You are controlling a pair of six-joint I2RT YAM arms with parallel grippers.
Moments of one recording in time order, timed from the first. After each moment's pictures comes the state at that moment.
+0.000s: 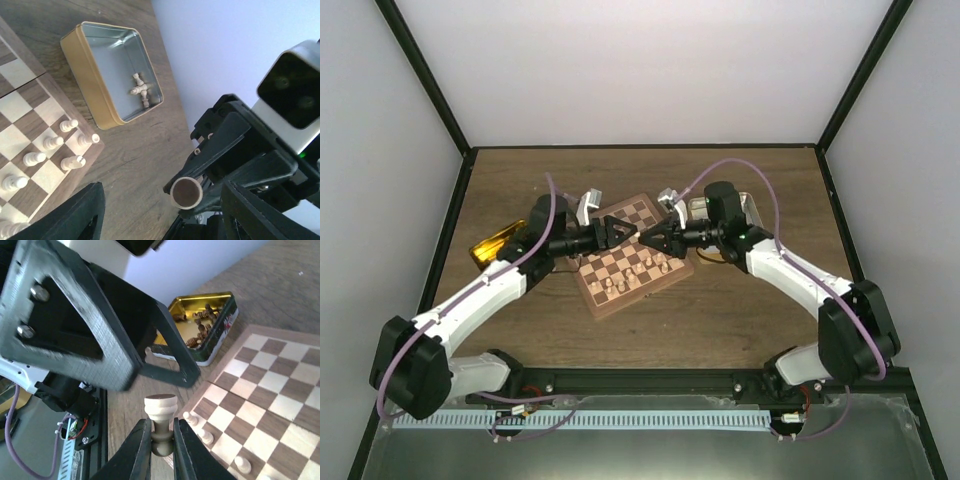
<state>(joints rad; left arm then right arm) -0.52 1.23 0.83 -0.02 0.58 -0.86 0.49 1.40 0.90 0.04 -0.93 0.14</state>
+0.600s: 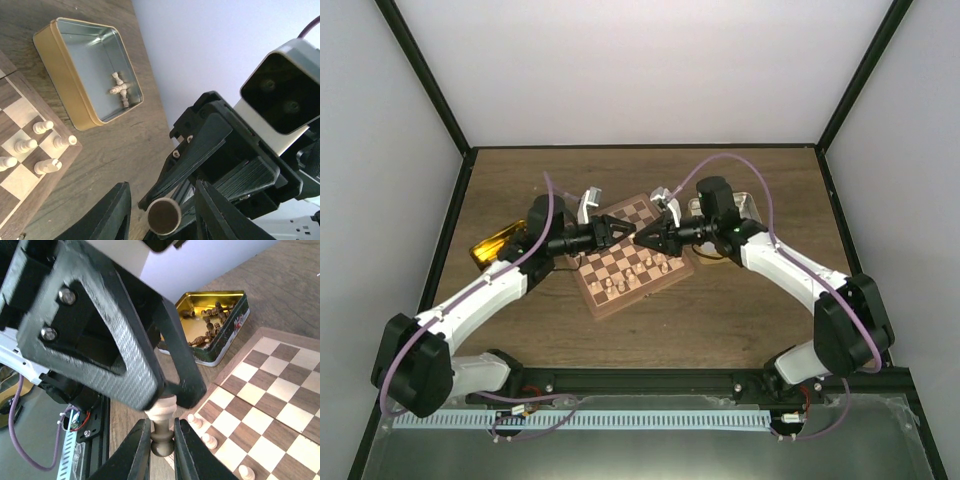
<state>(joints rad) -0.51 1.24 0.81 0.11 0.66 -0.95 0.53 1.45 1.00 -0.07 -0.96 0.05</state>
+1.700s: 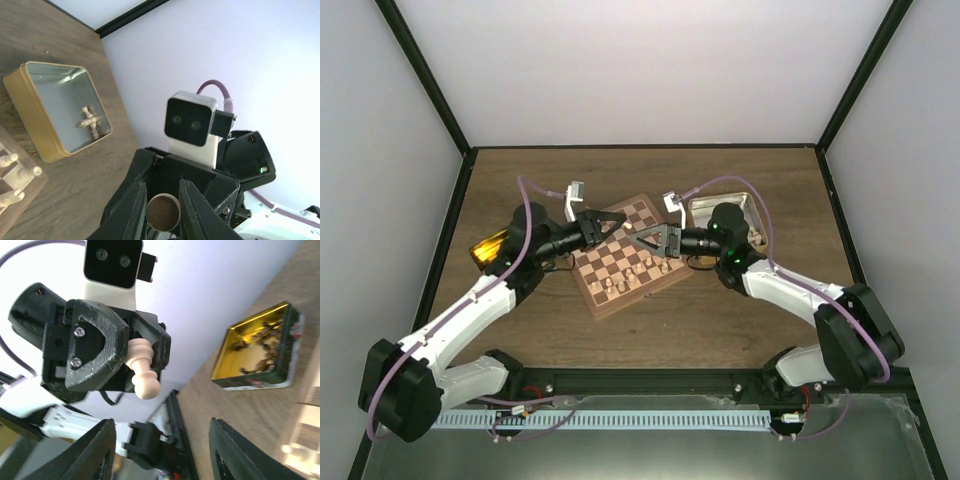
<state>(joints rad) -0.50 1.11 0.74 0.26 0.60 -1.06 0.56 1.37 0.73 0.61 -0.91 0.85</state>
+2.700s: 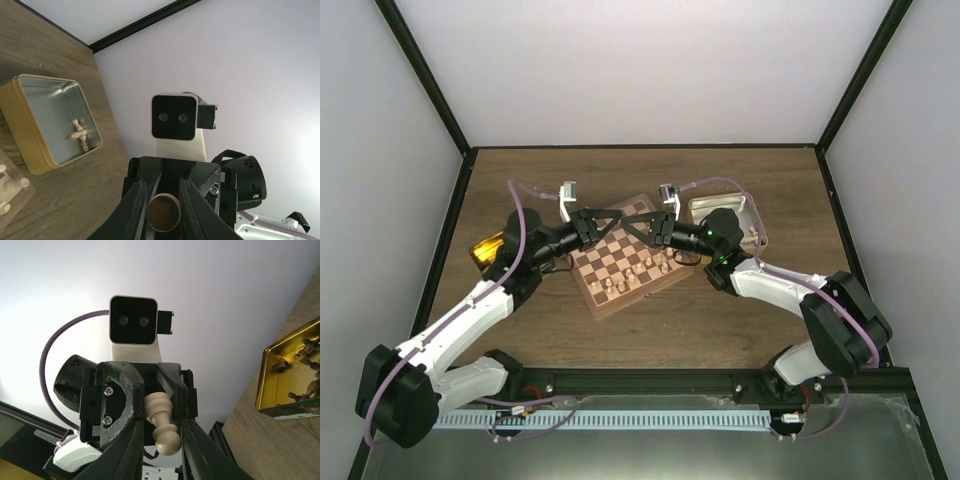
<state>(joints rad) -0.50 1.07 0.70 0.36 0.56 -1.15 0.65 1.46 0.73 0.95 -0.73 1.28</state>
